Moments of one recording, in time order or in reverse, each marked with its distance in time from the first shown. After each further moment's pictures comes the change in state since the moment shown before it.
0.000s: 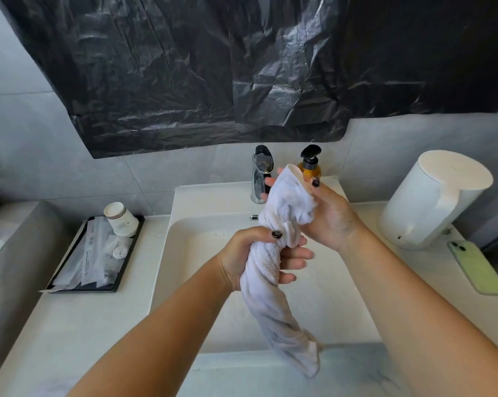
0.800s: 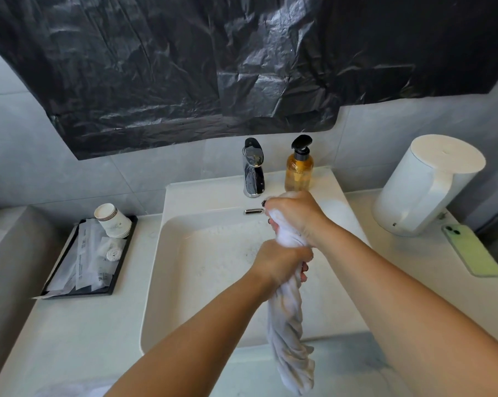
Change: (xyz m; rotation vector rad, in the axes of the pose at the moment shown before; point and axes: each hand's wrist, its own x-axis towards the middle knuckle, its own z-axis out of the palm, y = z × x) left_hand 0.053 -0.044 0.019 0.436 0.765 -0.004; right_hand 0.023 0.031 0.012 -0.473 0.769 0.217
